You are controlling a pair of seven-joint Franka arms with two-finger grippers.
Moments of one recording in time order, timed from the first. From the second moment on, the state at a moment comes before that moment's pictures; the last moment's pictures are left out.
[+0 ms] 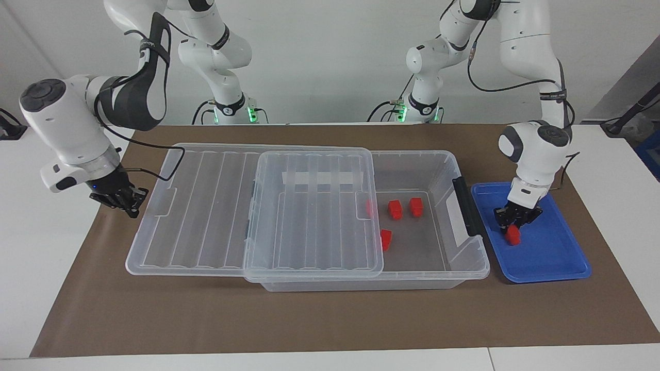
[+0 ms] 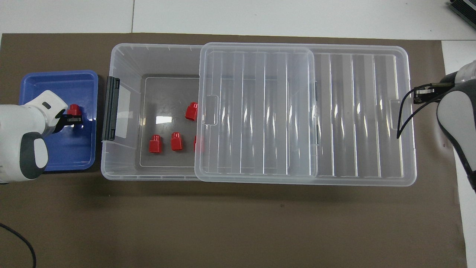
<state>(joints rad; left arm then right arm) 0.32 0.29 -0.19 -2.13 0.13 2.68 0.06 0.03 0.22 -0.19 -1.69 0.04 2.00 -0.11</state>
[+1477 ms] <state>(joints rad) 0.32 0.14 -0.23 -1.73 0.06 1.91 0.07 0.05 0.22 0.10 -1.70 0.04 1.93 -0.13</state>
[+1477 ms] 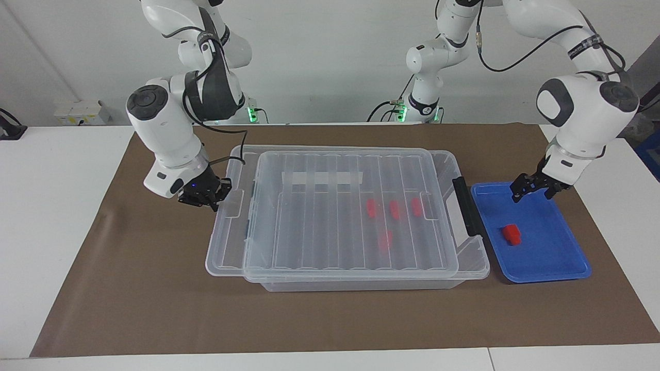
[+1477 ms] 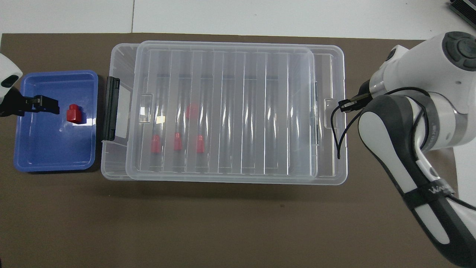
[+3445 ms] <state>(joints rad) -0.04 -0.05 0.04 -1.71 0.06 1.78 0.06 0.04 0.08 0.04 -1.70 0.02 1.84 0.12</state>
